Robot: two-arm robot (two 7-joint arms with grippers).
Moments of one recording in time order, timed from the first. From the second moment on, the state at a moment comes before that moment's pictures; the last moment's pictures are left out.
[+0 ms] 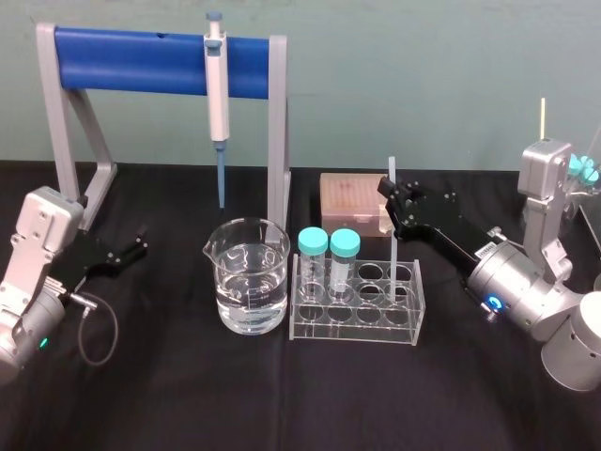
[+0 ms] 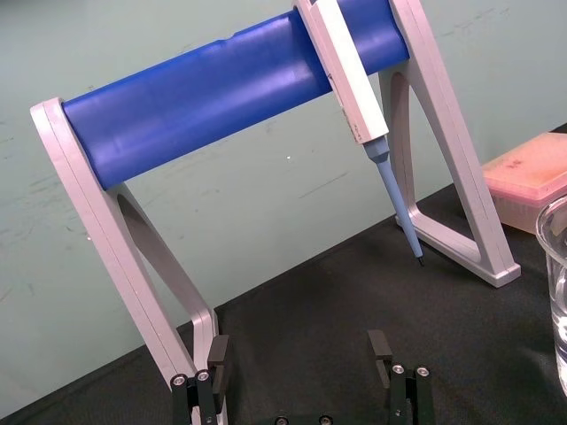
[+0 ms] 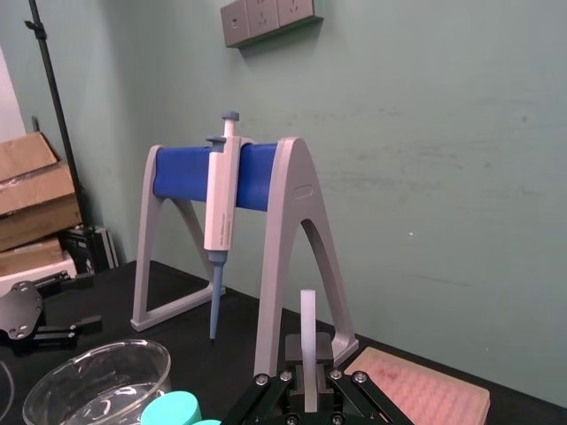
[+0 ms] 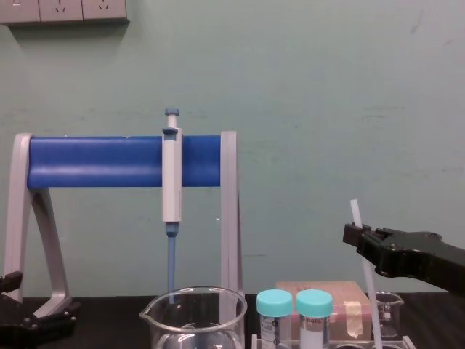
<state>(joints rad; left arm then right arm) -0.20 0.60 0.45 -1.41 -0.25 -0.12 0.03 0.30 0.34 -0.32 -1.30 0.48 -0.15 0.49</state>
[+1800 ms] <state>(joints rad) -0.20 0.60 0.45 -1.41 -0.25 -0.12 0.03 0.30 0.34 -0.32 -1.30 0.46 -0.14 0.47</state>
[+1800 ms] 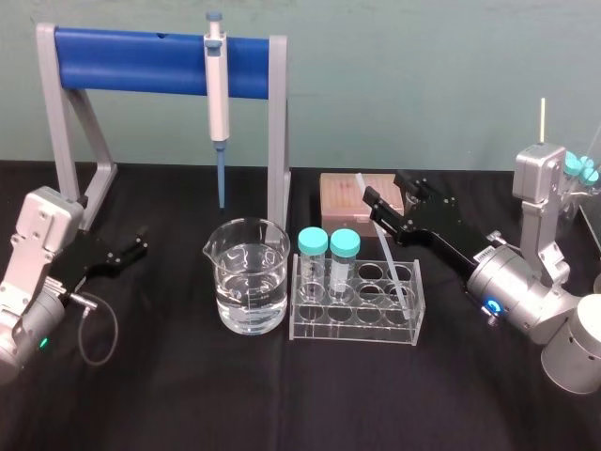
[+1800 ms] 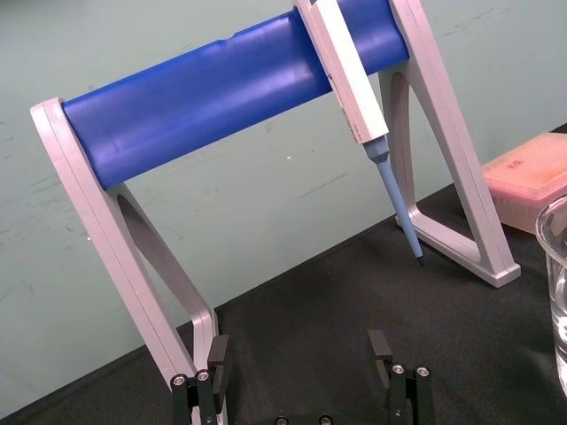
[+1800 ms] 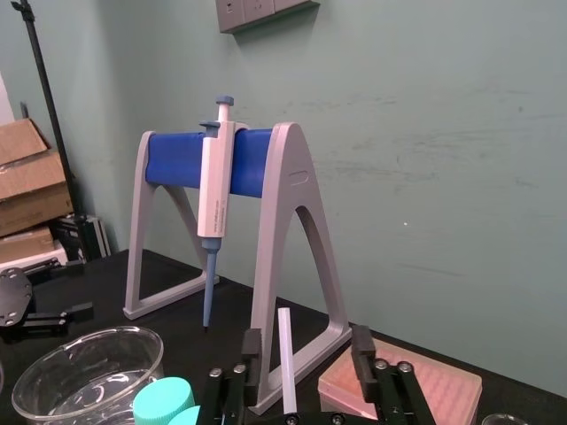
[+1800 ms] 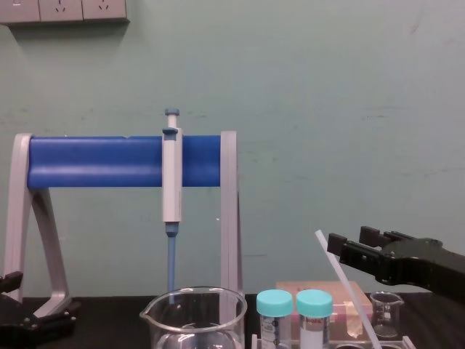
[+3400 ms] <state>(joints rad) -0.20 0.60 0.45 -1.41 -0.25 -0.12 0.03 0.24 0.30 -0.21 -1.30 0.25 -0.09 0.15</state>
